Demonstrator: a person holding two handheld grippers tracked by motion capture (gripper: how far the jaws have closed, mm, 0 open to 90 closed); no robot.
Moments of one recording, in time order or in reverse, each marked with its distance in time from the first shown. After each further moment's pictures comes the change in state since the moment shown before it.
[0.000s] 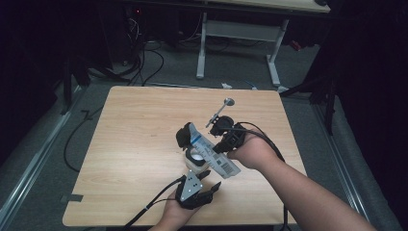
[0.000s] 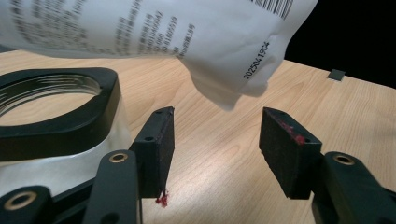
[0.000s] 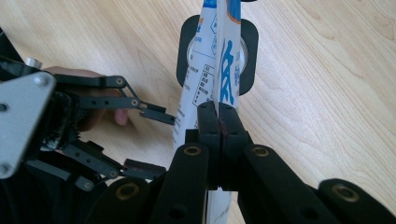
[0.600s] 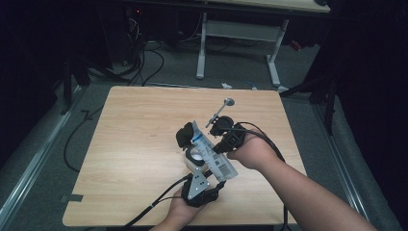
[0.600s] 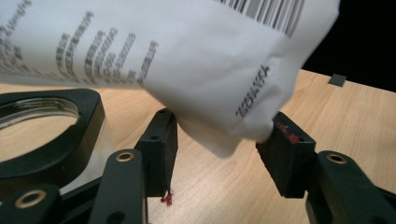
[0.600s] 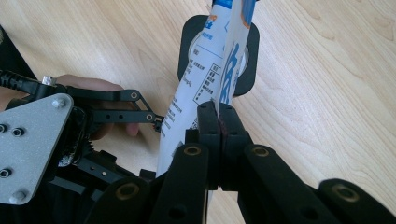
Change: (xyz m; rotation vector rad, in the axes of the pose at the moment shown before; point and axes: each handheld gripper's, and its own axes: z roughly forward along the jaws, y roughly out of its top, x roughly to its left) left arm -0.008 0.009 0.015 -0.002 0.001 0.027; right arm 0.001 0.000 -0.001 0.001 -0.002 -0.005
